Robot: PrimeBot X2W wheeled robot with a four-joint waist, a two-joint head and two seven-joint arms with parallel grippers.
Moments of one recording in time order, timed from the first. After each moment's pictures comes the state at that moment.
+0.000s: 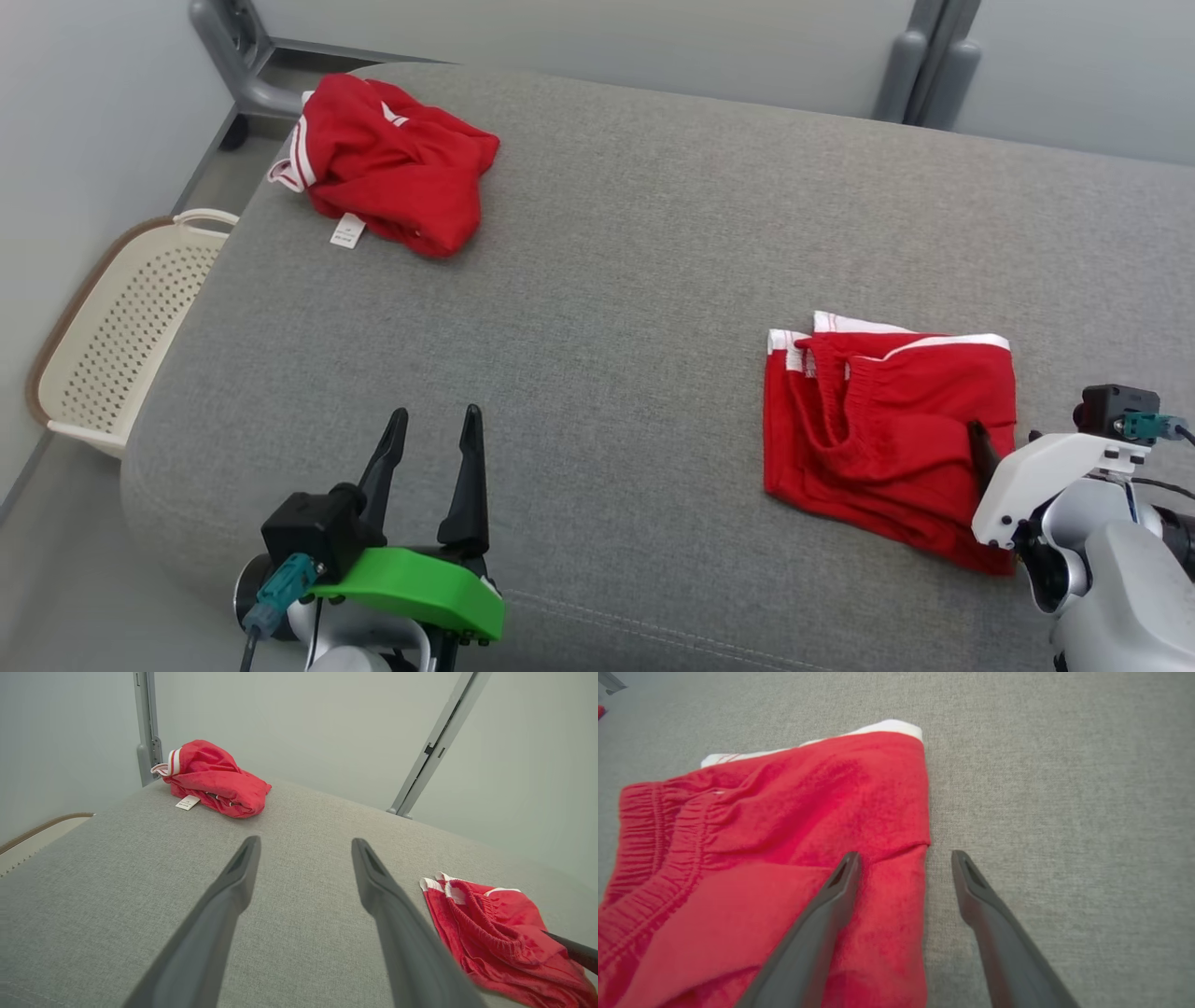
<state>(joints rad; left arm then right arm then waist) -0.10 0.22 -0.50 0.00 -0.58 0.26 -0.16 -0.36 -0.15 -0.16 0.70 0.26 0.13 0.13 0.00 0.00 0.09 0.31</state>
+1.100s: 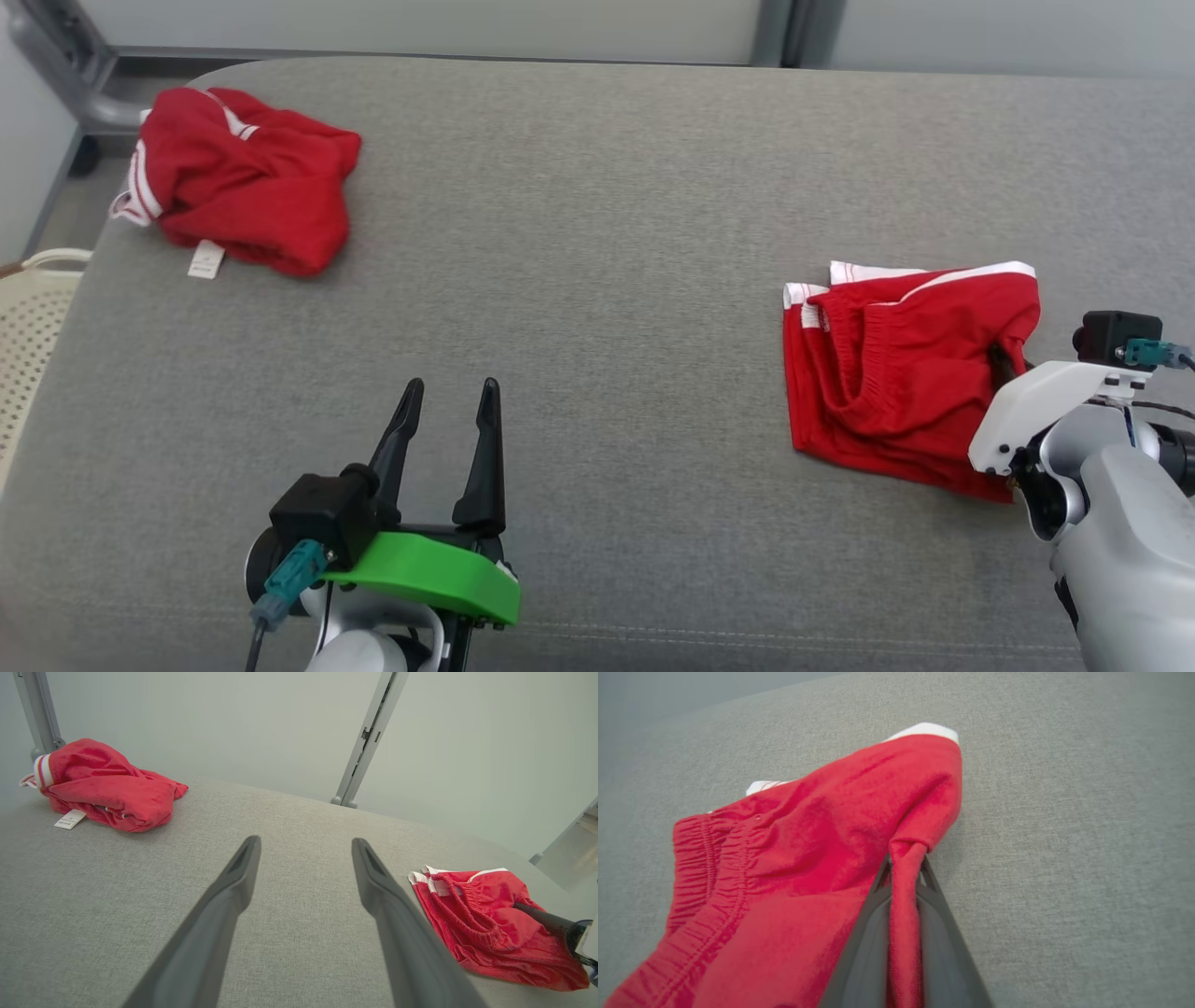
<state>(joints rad) -0.13 0.22 -0.53 -0.04 -0.57 0.26 -0.16 -0.53 -0.22 -0.03 0.85 0.35 0.13 0.02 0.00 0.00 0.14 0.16</state>
